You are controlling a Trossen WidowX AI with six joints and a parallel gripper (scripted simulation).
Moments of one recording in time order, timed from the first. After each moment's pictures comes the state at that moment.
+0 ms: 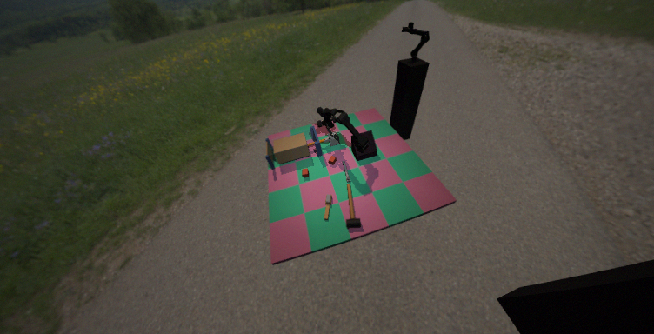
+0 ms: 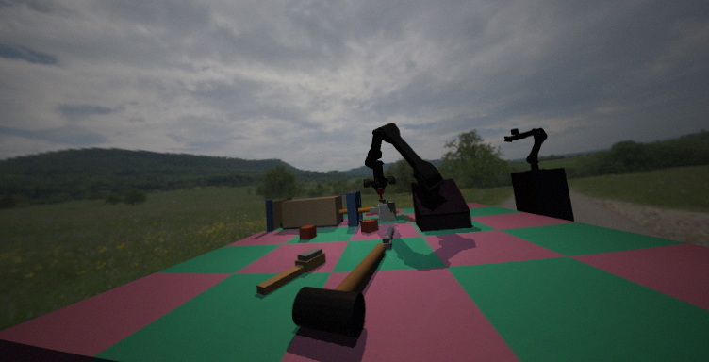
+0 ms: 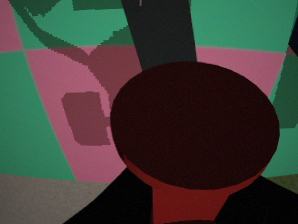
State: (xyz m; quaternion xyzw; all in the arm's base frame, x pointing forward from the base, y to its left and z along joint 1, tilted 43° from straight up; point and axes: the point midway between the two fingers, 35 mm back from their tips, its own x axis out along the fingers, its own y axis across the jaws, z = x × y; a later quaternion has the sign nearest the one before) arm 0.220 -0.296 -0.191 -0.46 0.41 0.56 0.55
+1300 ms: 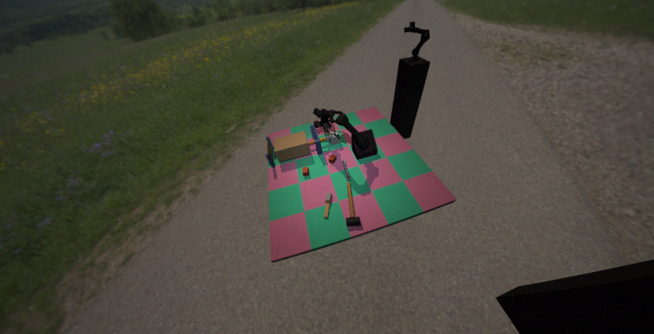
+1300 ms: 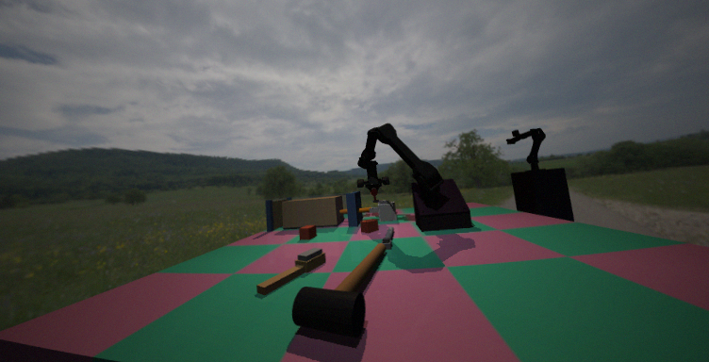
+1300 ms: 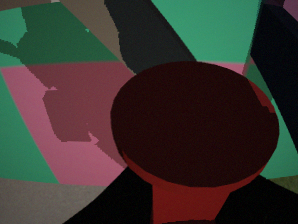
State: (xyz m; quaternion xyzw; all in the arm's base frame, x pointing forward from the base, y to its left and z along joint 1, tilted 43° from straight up) arm 0.255 -0.279 -0.178 -0.46 0.41 0.56 0.56
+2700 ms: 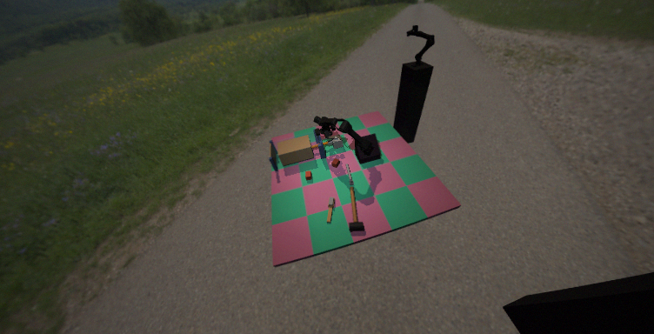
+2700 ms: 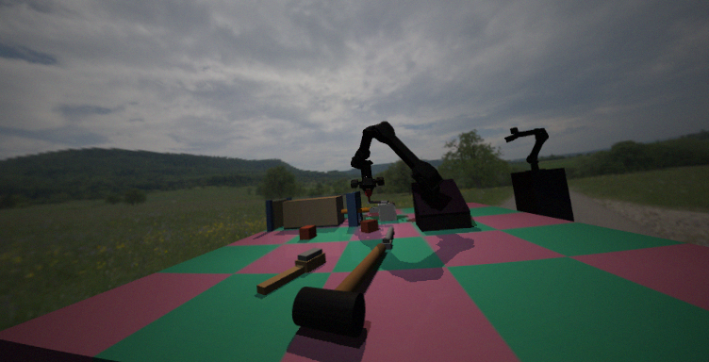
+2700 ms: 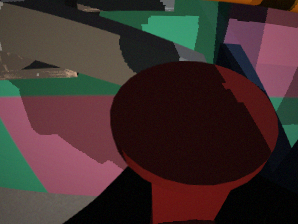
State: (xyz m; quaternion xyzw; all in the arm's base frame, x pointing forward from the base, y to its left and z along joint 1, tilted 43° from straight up) arm 0.286 -0.245 -0.150 -0.46 0.40 0.56 0.56
